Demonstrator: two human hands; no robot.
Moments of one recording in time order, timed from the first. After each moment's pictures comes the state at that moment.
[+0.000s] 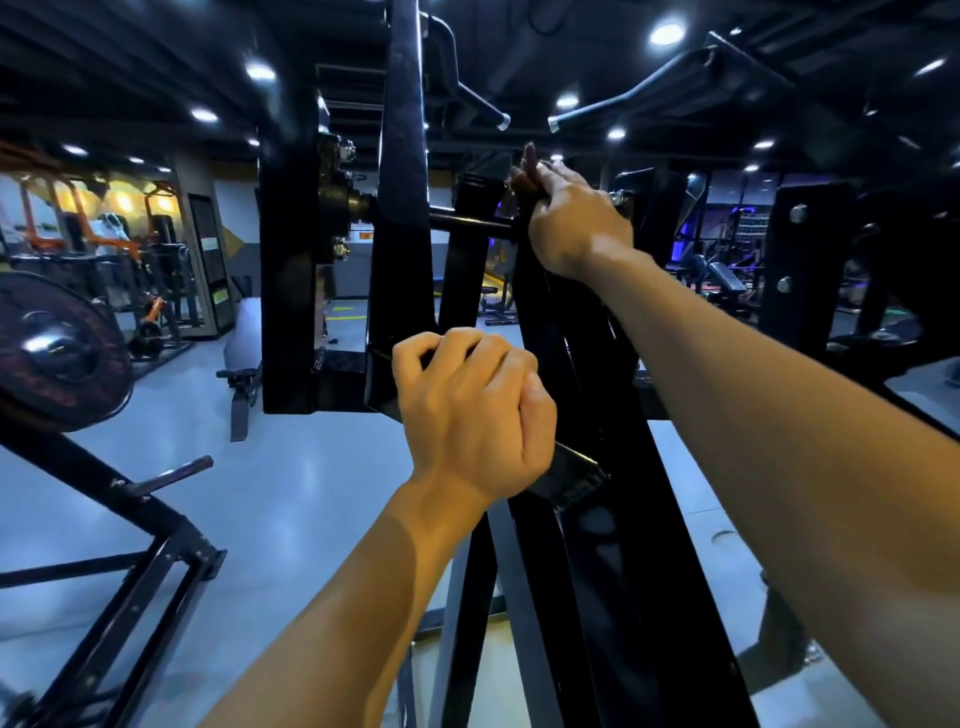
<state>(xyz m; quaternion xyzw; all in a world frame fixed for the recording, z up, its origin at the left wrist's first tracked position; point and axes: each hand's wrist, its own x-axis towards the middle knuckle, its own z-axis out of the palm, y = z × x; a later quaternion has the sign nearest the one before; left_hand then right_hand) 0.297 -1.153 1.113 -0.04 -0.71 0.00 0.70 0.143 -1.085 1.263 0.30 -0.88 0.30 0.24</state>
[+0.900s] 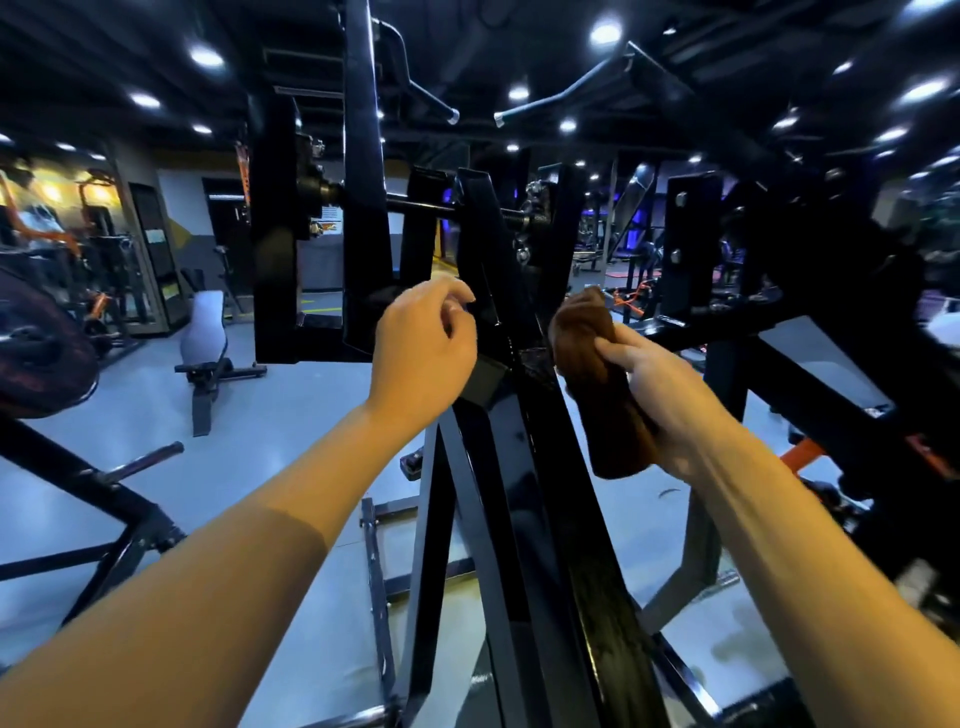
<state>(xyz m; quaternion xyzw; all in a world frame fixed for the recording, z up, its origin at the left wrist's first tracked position) 0.373 -1.114 1.136 -0.04 -0.81 -0.28 0.51 0.337 -0.899 1.131 0.21 -0.62 0.75 -0.11</state>
